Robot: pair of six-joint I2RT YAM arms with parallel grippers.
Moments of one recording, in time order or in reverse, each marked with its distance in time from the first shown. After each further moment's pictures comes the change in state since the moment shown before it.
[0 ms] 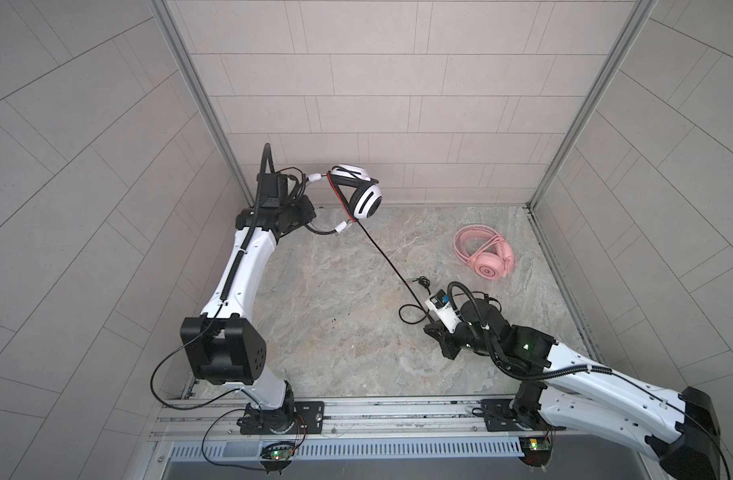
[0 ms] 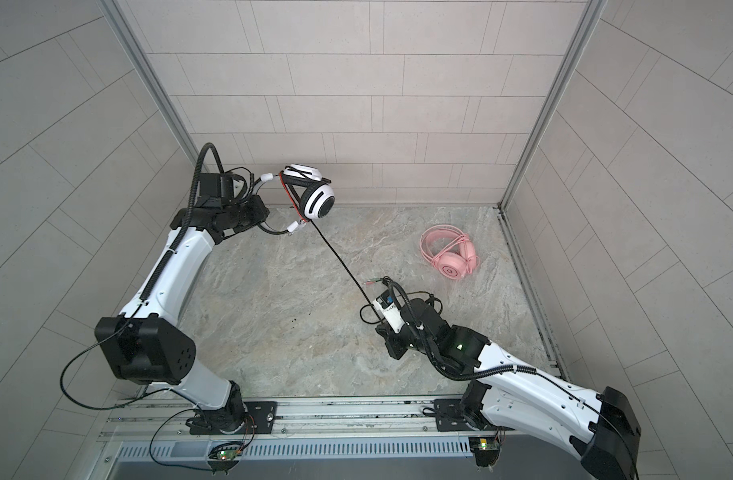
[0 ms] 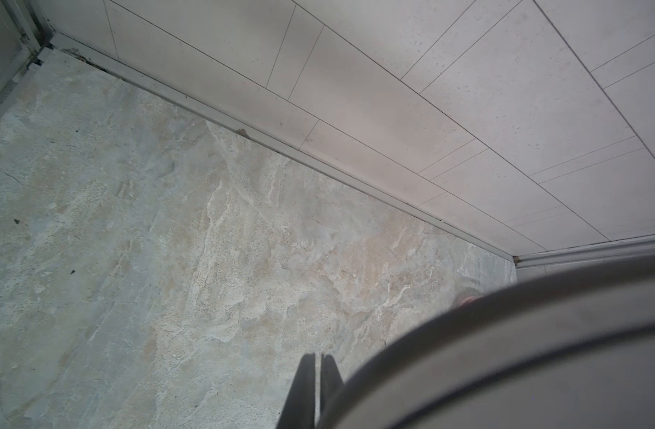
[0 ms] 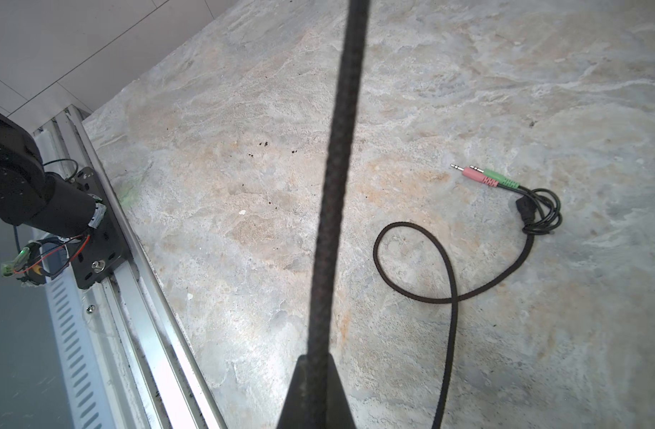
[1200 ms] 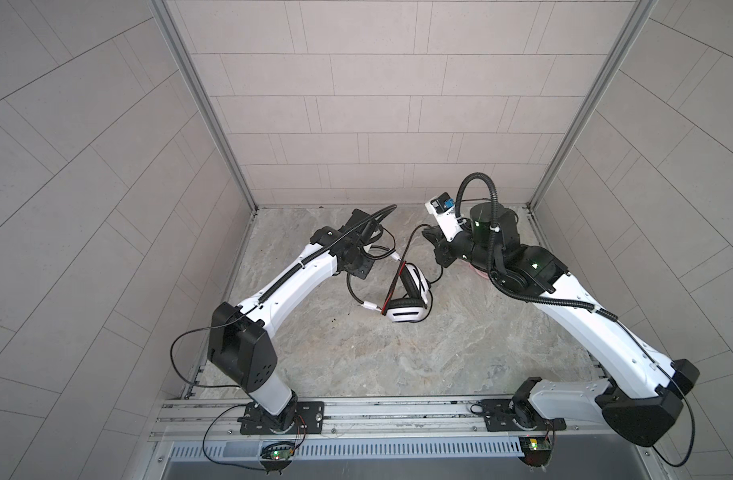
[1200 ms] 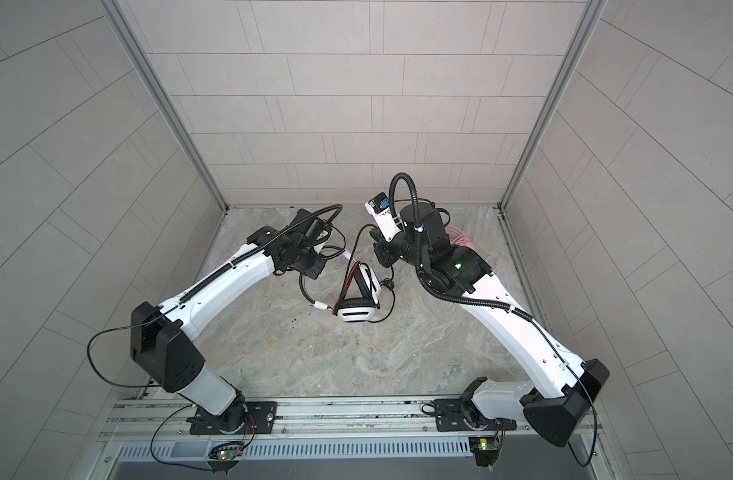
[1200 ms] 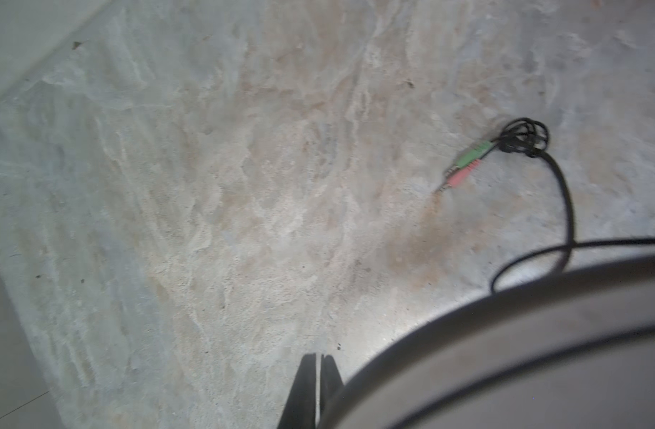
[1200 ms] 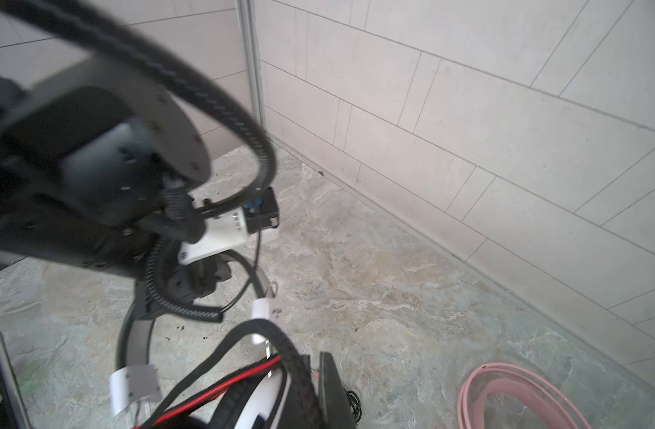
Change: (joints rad) left arm -0.543 0.006 -0.123 -0.302 -0.319 0.480; right arm -0.302 0.436 0.818 -0.169 0.022 -0.262
